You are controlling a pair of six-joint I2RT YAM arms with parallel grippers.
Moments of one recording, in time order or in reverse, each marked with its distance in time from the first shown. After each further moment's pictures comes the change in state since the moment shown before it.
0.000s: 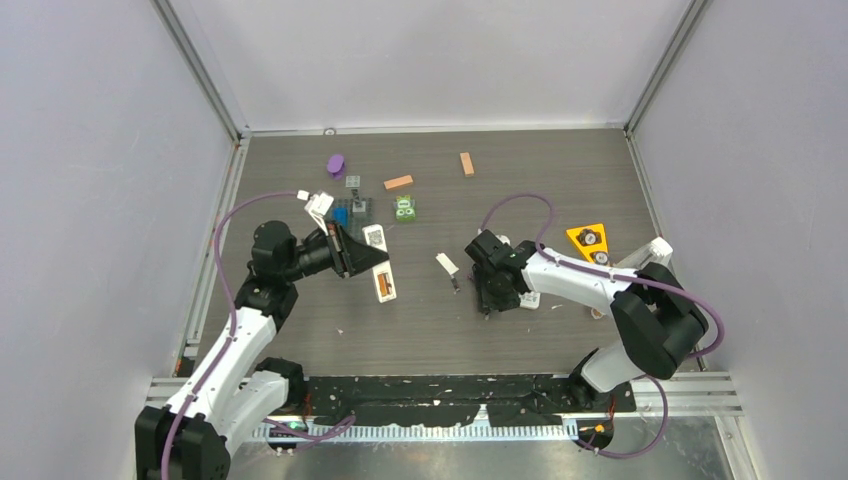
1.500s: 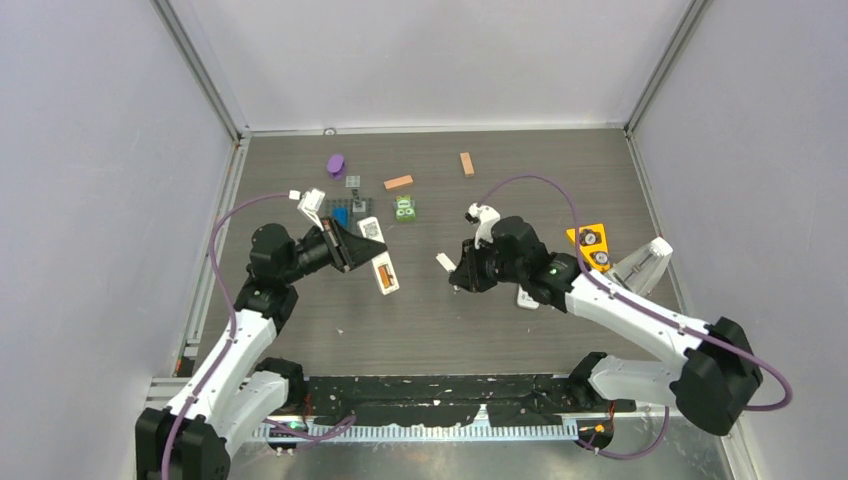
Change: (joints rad) left arm 0.000 -0.029 -0.022 0.030 -0.101 -0.083; right arm 0.007 -0.307 -0.077 0.369 -0.290 -0.189
